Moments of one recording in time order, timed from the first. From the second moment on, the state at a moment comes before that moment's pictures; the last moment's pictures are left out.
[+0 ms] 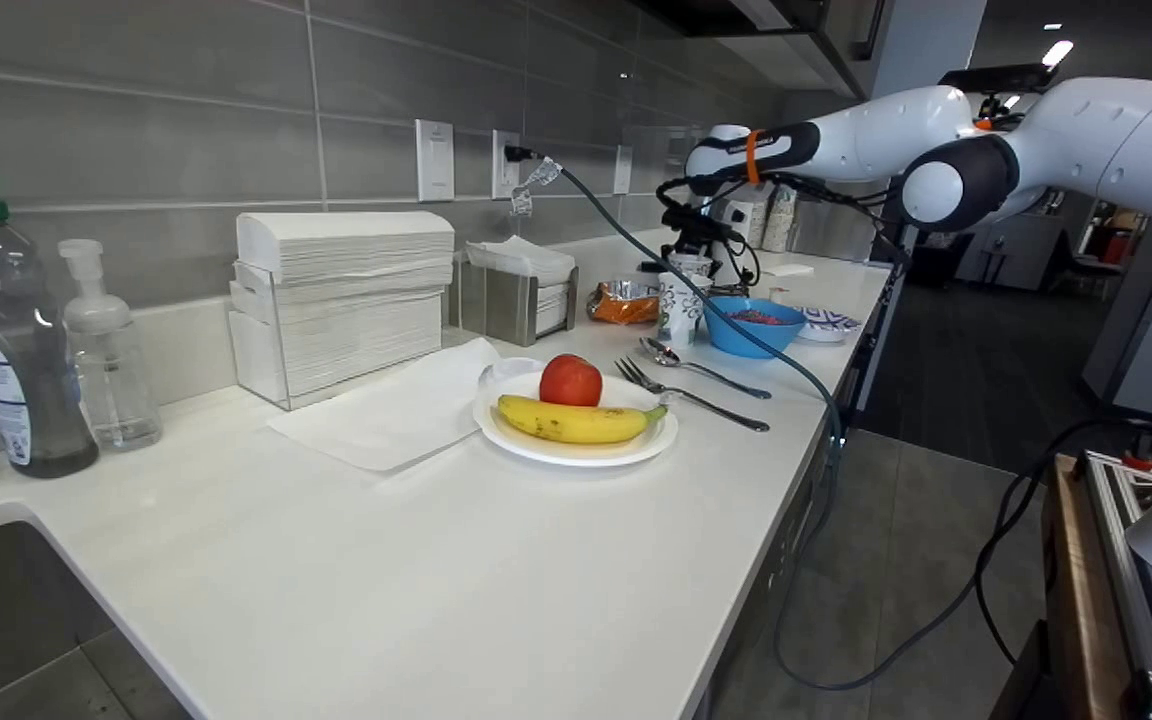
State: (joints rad) arm -0.34 1.27 -0.17 -0.54 0.23 1.95 0.90
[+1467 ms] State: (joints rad) arm -0.35 1.31 -0.14 -0.46 0.15 1.94 0.92
